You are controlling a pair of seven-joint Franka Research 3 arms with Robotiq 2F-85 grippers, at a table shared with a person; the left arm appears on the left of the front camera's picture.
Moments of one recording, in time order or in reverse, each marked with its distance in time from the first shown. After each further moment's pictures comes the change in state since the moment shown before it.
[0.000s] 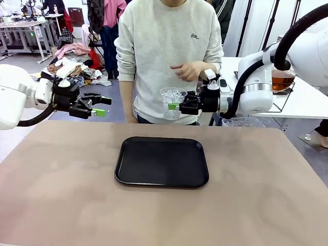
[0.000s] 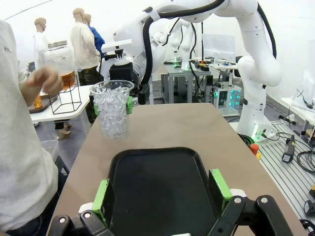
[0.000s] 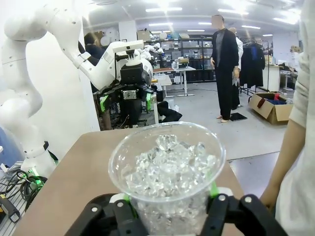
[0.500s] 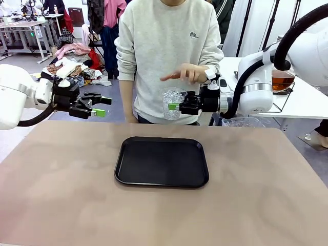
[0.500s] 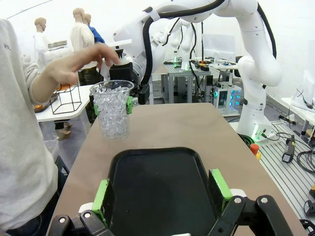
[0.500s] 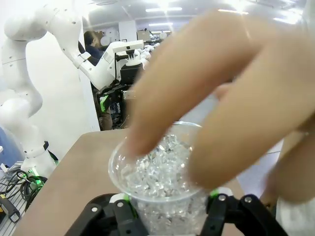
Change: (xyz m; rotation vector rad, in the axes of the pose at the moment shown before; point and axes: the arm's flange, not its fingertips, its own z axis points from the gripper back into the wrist) left arm 0.000 0.000 0.000 0.000 0.000 0.000; right arm 0.000 0.000 0.000 0.000 0.000 0.000
